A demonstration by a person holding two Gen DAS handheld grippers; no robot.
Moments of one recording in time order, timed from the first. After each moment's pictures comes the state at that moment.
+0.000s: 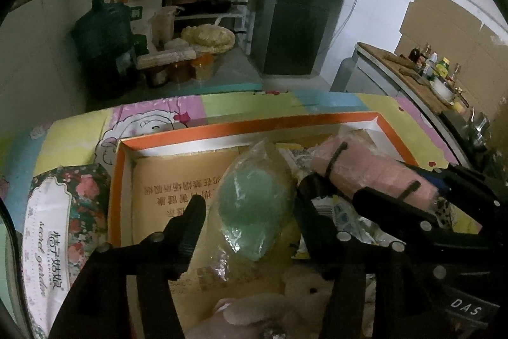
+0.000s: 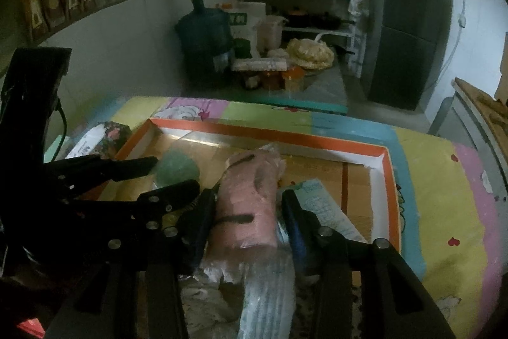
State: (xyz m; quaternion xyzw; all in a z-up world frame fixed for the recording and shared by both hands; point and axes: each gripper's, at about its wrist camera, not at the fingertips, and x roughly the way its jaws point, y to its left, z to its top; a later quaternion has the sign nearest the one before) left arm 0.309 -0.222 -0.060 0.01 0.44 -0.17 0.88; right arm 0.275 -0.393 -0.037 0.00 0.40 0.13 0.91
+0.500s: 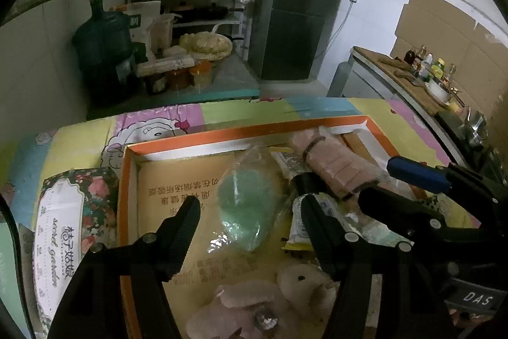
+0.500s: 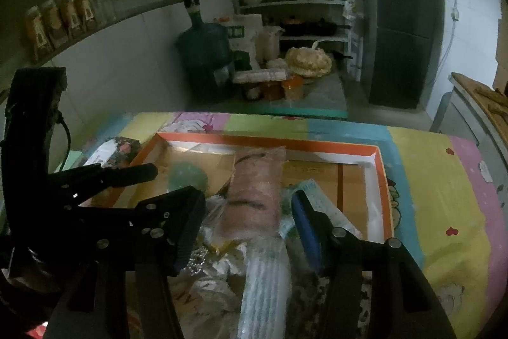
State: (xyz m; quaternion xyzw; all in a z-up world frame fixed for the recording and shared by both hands) left arm 0.297 -0.219 -0.048 0.02 0.42 -0.18 0.89; right arm 0.259 -0.401 -0.025 0.03 0.38 0.13 0.91
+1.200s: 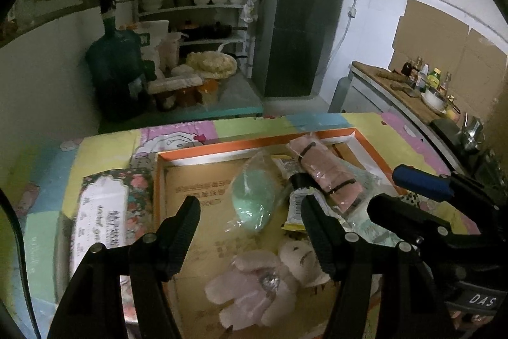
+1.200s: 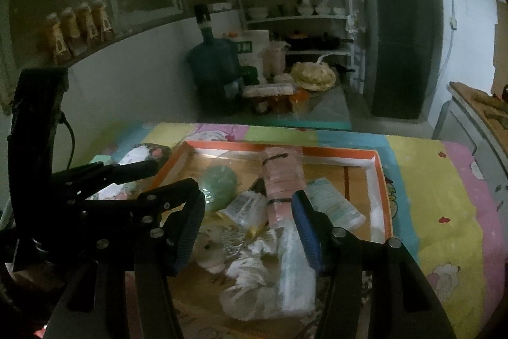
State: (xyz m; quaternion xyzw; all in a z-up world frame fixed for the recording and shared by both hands) left arm 0.254 -0.202 -0.015 0.02 0.38 -0.16 0.91; right arm 0.210 -0.388 0.005 0.04 0.35 0.14 0.93
